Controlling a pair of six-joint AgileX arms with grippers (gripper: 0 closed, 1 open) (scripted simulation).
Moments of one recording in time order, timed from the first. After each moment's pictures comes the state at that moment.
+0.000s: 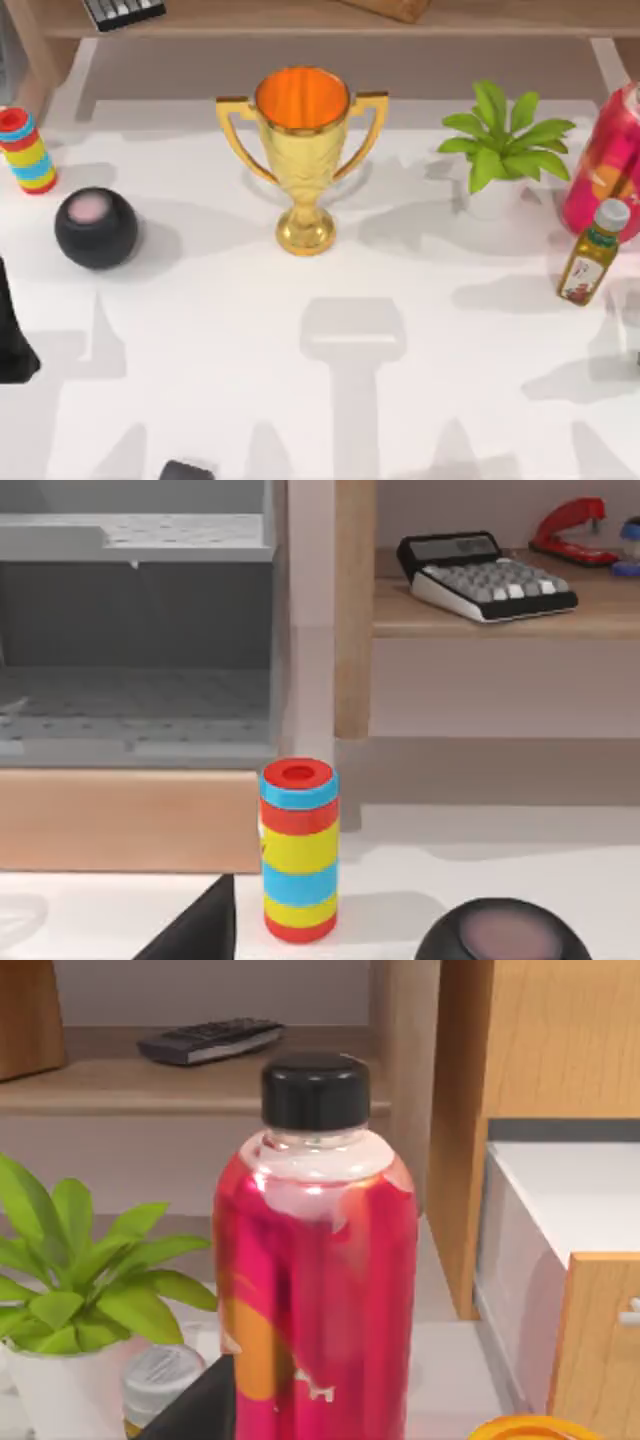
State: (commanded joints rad) left arm 0.00 0.00 0.00 0.00 0.00 0.00; right arm 0.00 0.00 0.00 0.00 0.00 0.00
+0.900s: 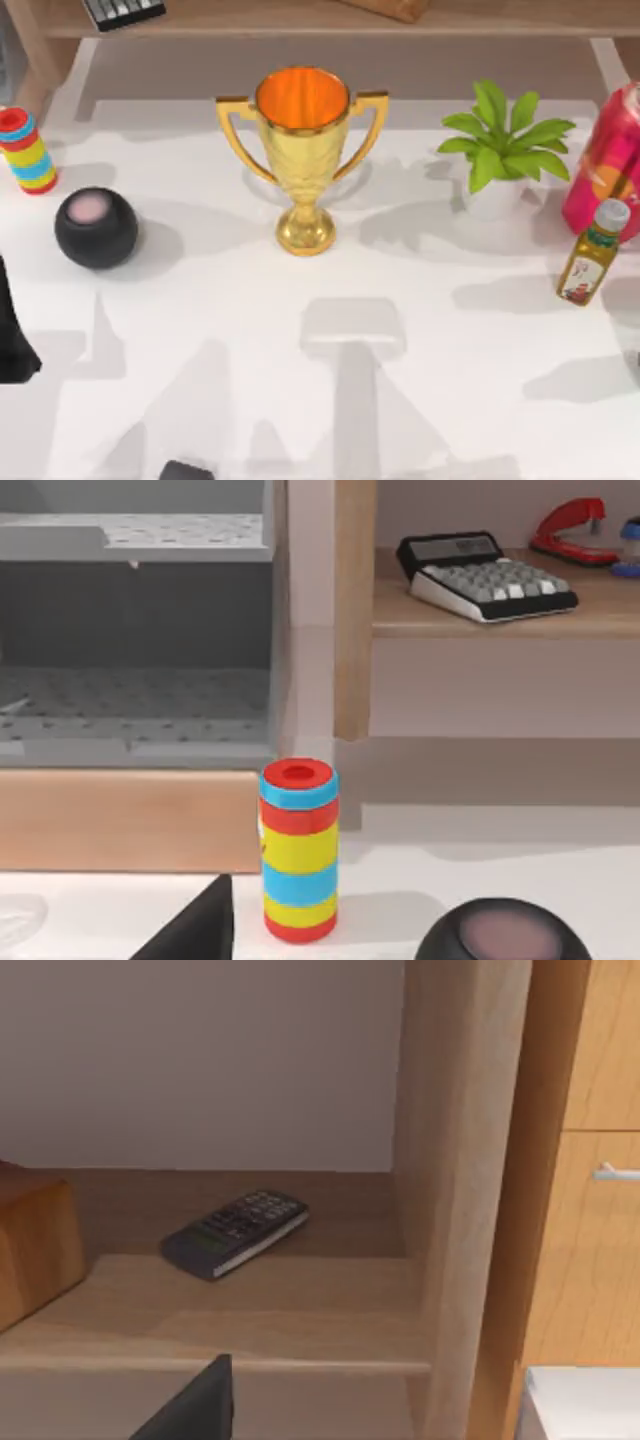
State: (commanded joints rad) left arm 0.00 0.00 0.00 0.00 0.00 0.00; right arm 0.15 0.80 0.69 0.04 0.16 0.01
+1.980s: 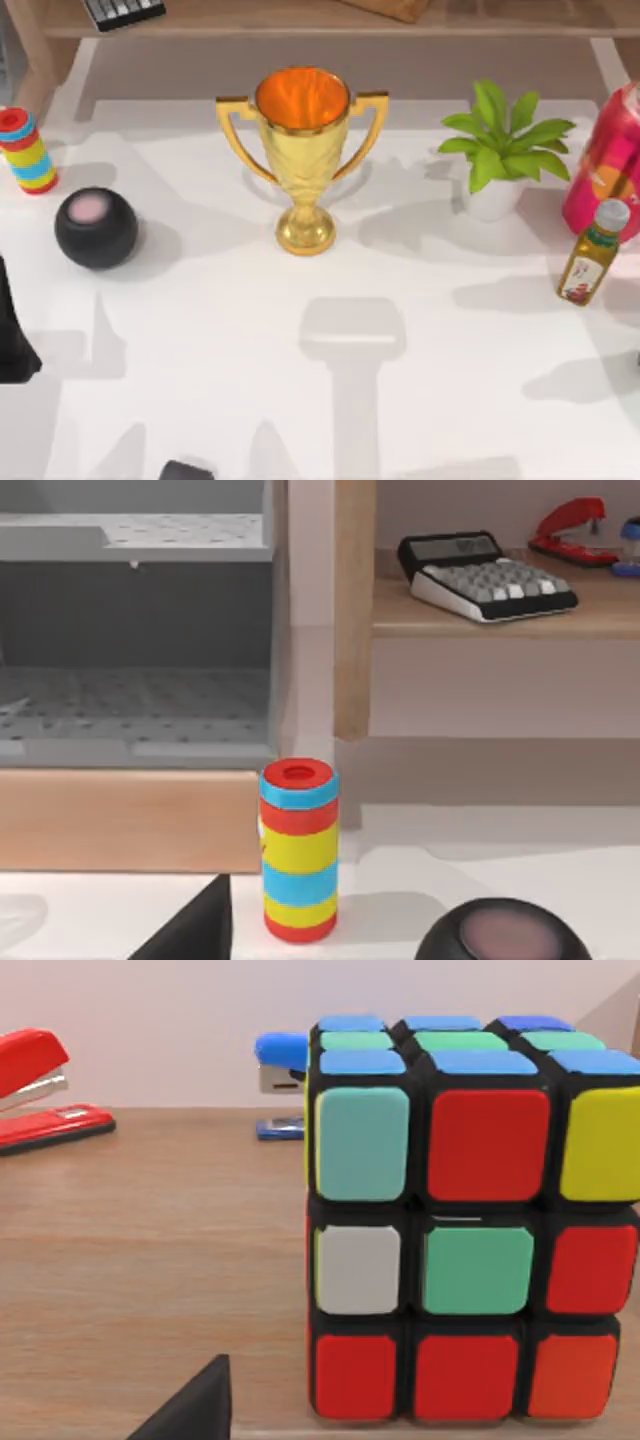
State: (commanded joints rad) left arm 0.00 0.00 0.00 0.00 0.00 0.00; right arm 0.33 1.67 1.53 0.14 0.36 0.02
